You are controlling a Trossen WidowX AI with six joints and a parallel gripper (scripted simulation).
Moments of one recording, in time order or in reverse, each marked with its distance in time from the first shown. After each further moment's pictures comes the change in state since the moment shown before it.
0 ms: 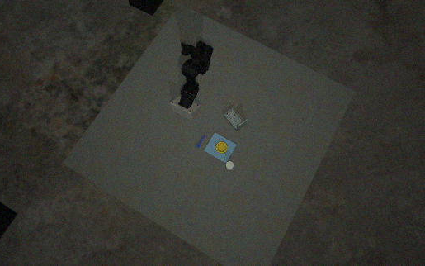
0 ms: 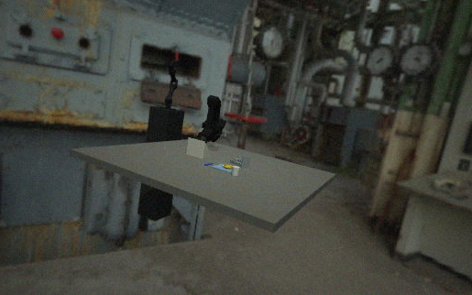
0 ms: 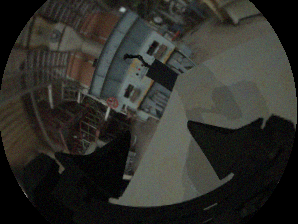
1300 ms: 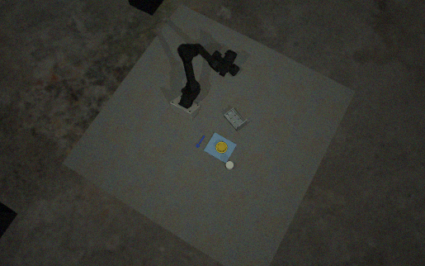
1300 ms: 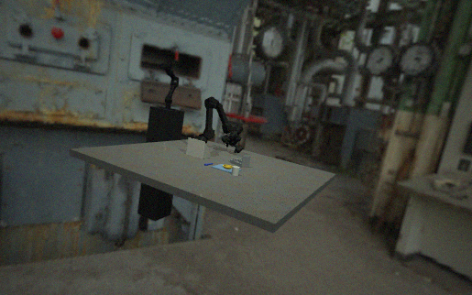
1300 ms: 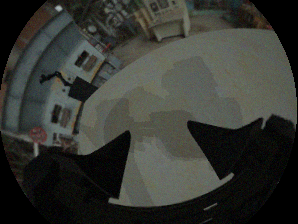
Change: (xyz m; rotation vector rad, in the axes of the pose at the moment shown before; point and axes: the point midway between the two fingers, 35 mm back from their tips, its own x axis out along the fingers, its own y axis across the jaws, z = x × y) arm -0.154 -0.185 0.040 0.045 0.013 -0.913
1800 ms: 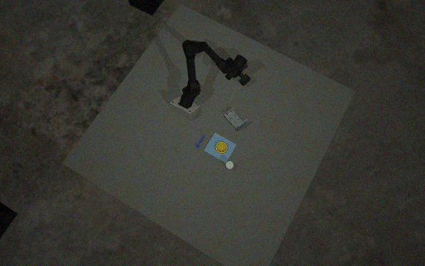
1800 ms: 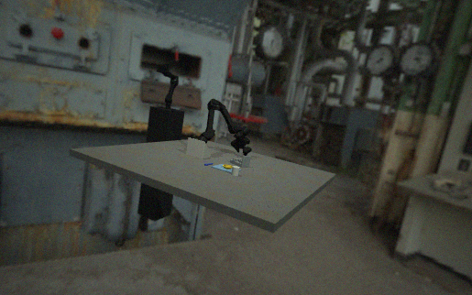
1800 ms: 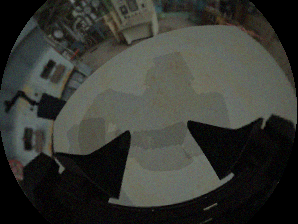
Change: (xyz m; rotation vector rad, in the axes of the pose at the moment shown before) arm -0.036 -0.098 0.006 0.104 0.027 -0.343
